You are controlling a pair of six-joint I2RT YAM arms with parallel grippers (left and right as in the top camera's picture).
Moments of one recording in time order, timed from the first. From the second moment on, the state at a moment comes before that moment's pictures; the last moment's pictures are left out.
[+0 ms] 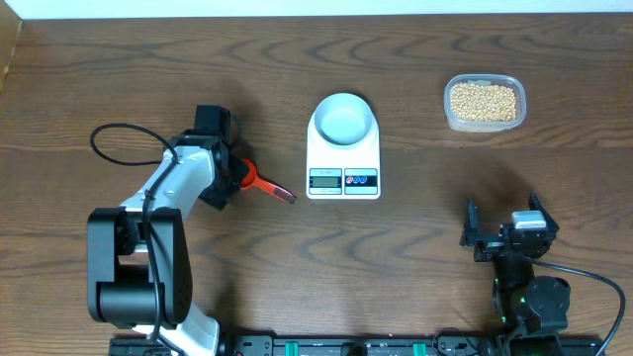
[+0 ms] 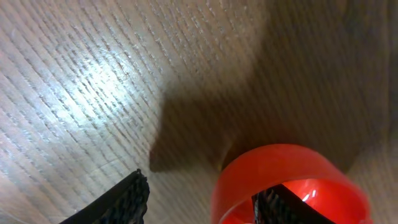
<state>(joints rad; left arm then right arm) -0.04 1.77 1.03 -0.68 -0.06 -1.04 0.10 0.01 0.01 -0.07 0.07 -0.07</state>
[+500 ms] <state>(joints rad) -0.08 1.77 1.03 -0.66 -0.07 -1.06 0.10 0.01 0.01 -0.07 0.07 -0.07</state>
